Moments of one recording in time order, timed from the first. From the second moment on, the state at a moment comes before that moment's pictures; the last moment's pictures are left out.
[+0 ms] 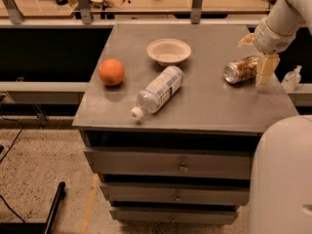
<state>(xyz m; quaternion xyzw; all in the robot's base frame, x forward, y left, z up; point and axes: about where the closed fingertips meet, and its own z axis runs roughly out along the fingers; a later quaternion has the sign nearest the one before) 0.692 -0.308 0.858 -0.75 0.64 -0.07 0.14</state>
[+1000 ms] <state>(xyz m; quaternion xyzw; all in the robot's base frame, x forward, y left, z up) 0.689 -0.289 0.860 -0.78 0.61 -0.07 0.14</state>
